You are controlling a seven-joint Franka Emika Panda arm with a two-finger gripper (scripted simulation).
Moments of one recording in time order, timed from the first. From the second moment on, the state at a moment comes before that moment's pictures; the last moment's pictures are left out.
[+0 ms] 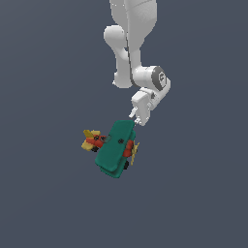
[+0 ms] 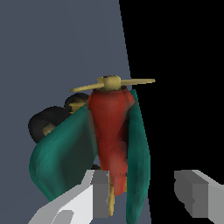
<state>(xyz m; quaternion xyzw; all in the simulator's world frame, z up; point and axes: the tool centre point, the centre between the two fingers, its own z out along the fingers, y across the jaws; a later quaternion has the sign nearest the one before) -0.084 0.042 0.150 0.73 0.27 0.30 0.55</state>
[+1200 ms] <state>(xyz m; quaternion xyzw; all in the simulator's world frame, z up) -0.061 0.020 0.142 0.73 0.27 0.30 0.55</state>
